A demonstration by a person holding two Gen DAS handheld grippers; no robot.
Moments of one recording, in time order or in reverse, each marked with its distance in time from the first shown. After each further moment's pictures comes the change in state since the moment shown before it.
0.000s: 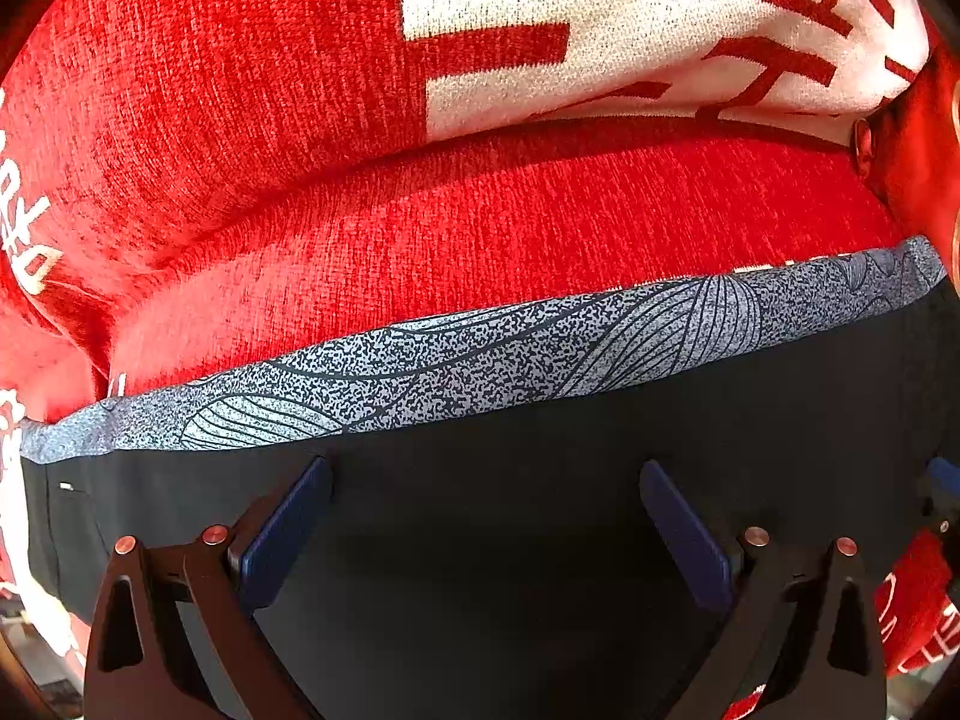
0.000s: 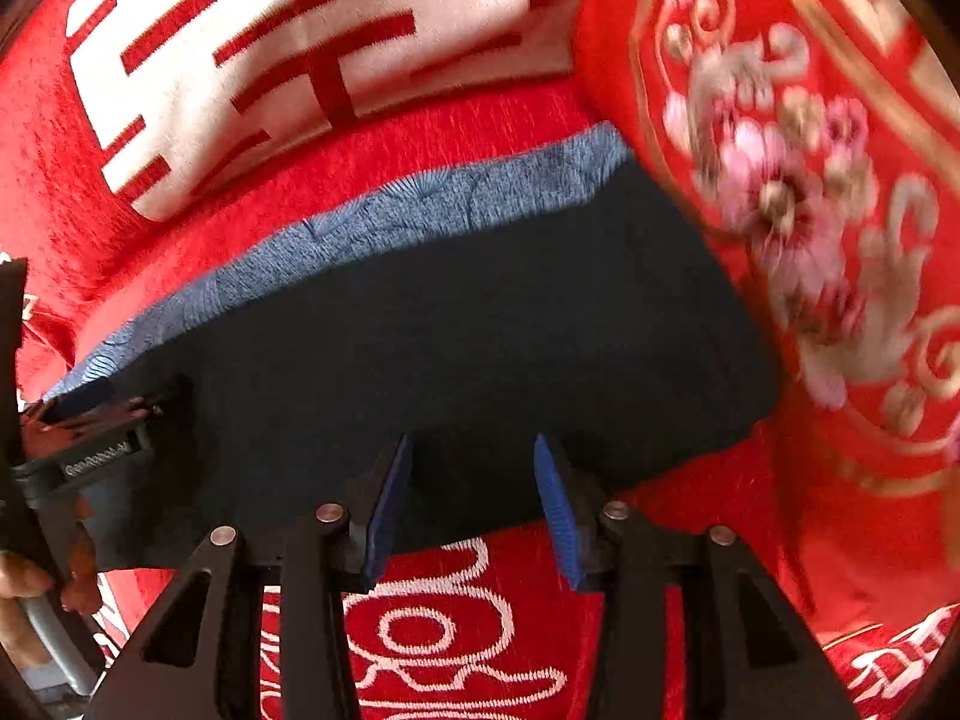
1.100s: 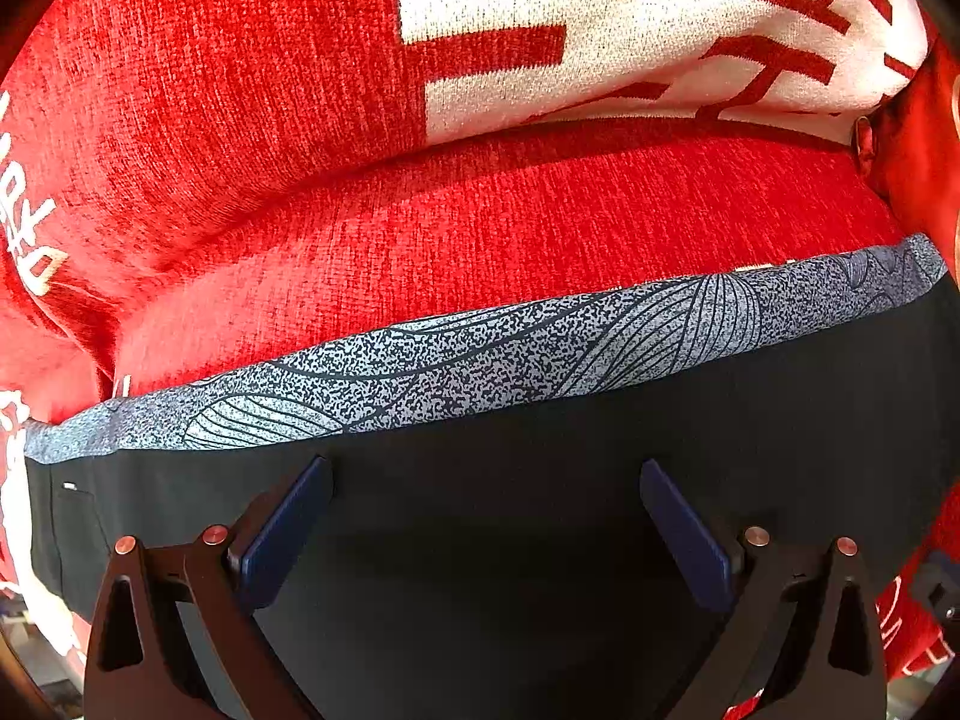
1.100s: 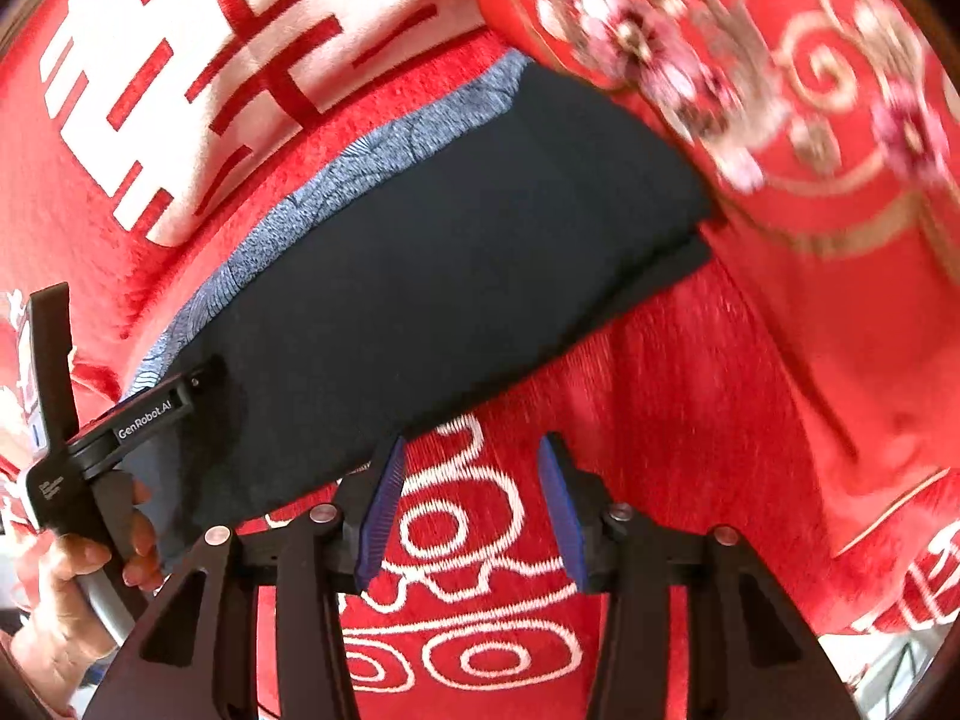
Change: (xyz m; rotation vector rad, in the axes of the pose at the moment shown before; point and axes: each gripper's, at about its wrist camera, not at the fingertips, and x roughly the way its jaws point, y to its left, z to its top) left arm 0.000 -0.006 -0.001 0.002 -0.009 0.014; right arm -0.035 -0.048 -0.054 0.231 0.061 0.126
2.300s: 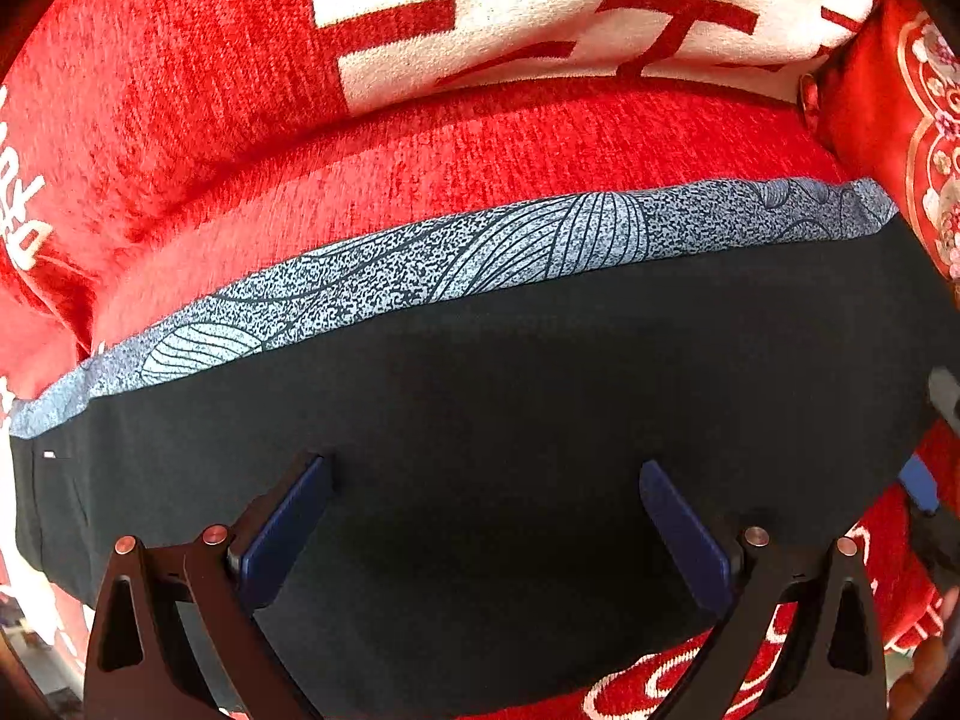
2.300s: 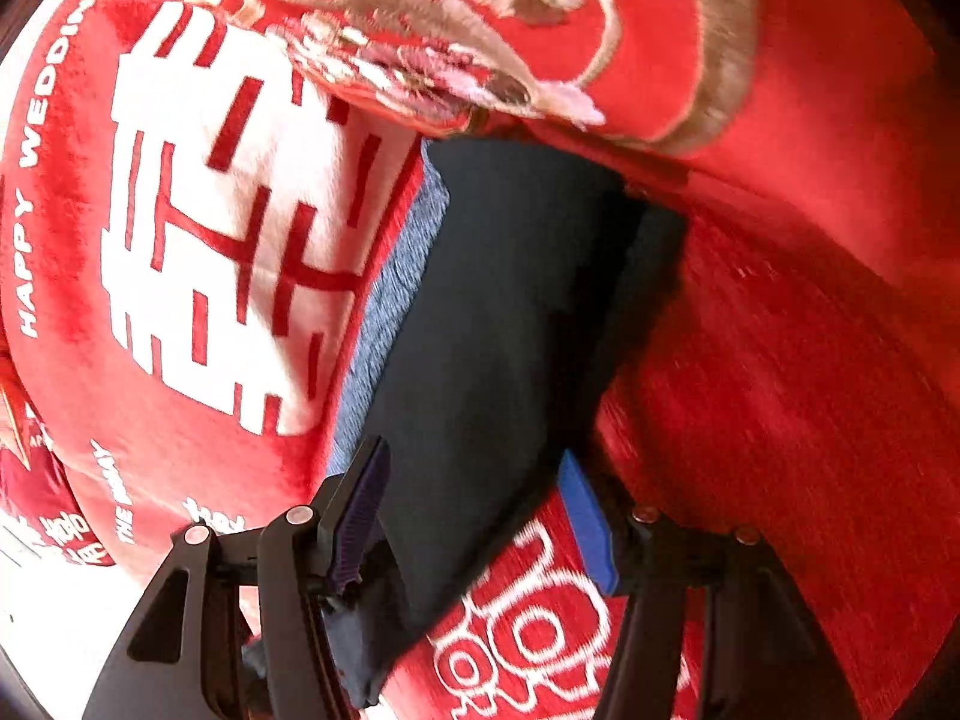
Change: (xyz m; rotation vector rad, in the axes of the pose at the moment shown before) left arm -0.014 -0.032 -0.026 0.031 0.022 -0.046; right arm 0.015 -0.071 0.001 0.435 -0.219 0.528
